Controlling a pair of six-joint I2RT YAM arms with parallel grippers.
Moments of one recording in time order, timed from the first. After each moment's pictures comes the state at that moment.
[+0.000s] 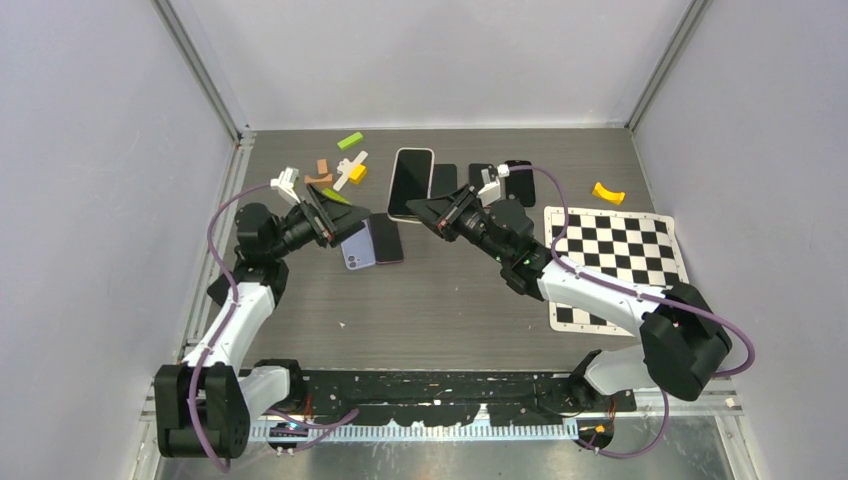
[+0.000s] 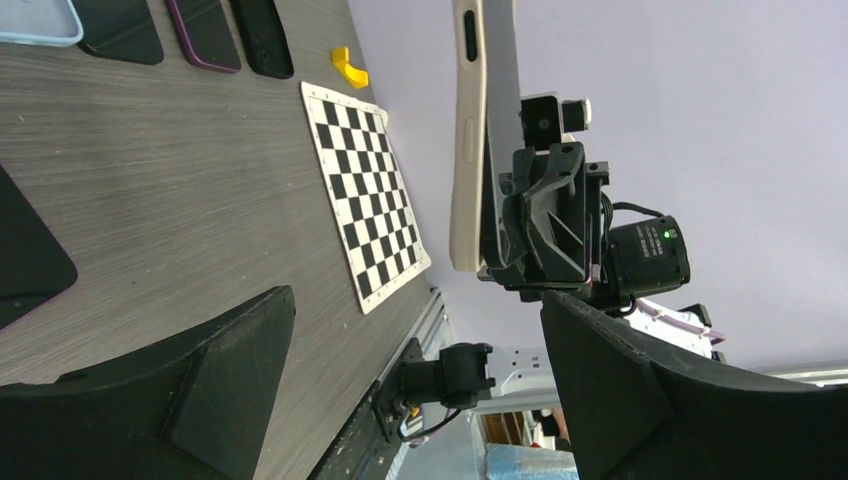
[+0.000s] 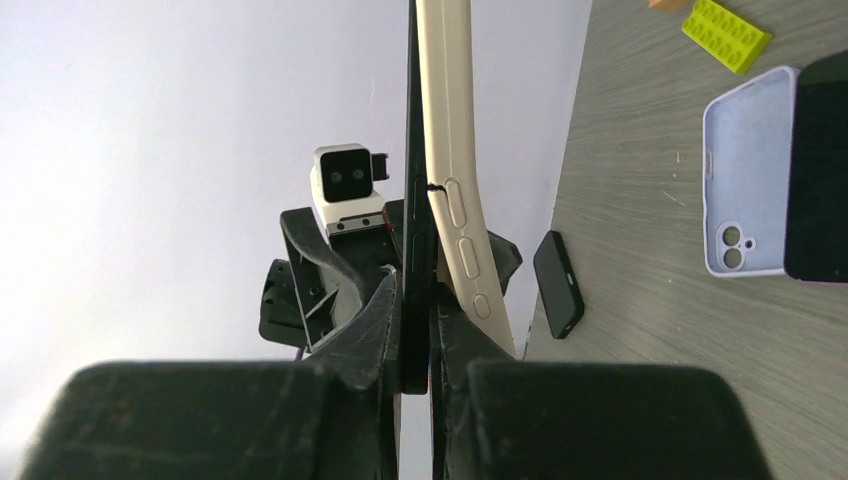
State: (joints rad) left arm -0.01 1.06 0.58 0.44 0.91 -1.13; right arm 0.76 1.36 0.81 0.57 -0.06 1.33
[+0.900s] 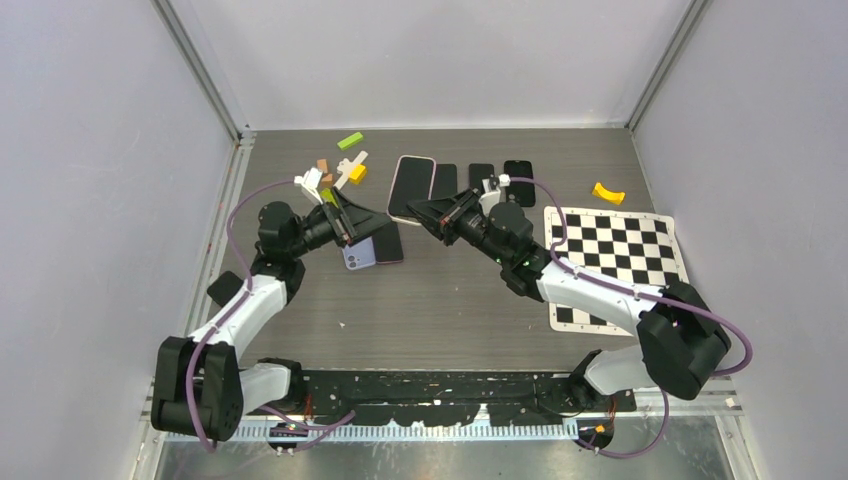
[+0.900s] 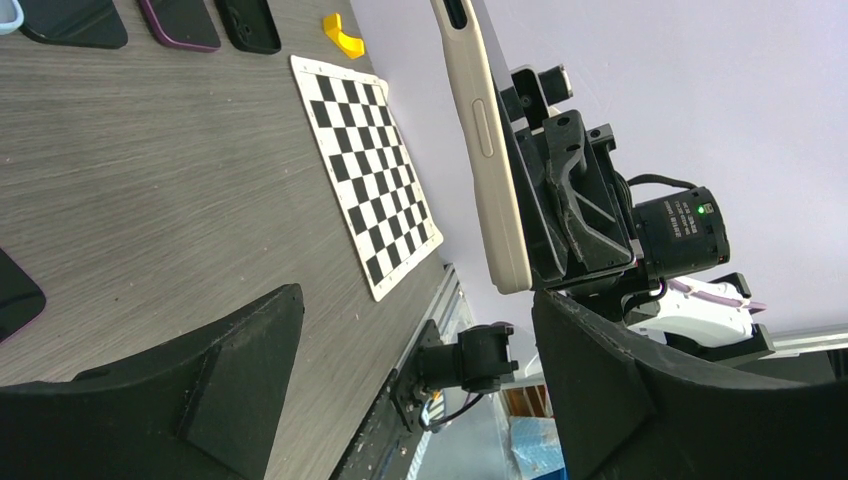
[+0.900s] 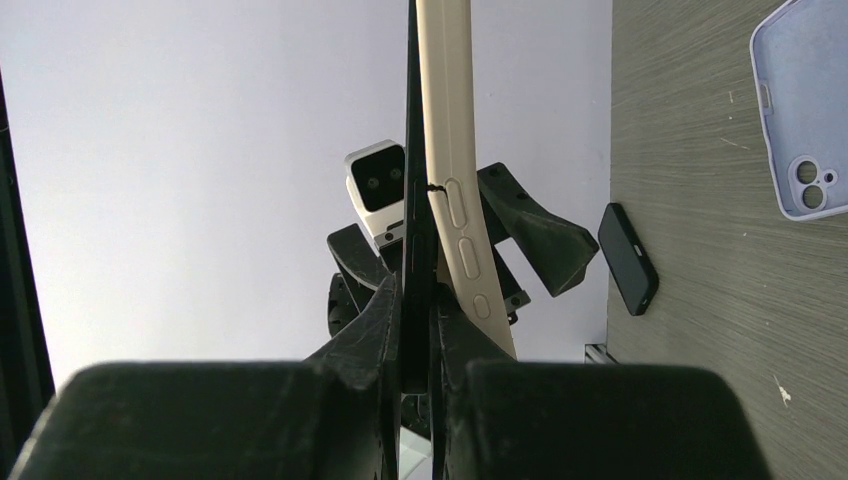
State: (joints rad) left arm -0.15 1.16 0.58 0.54 0.85 -1.07; right arm 0.75 1.36 0.79 0.58 -0.07 1.59
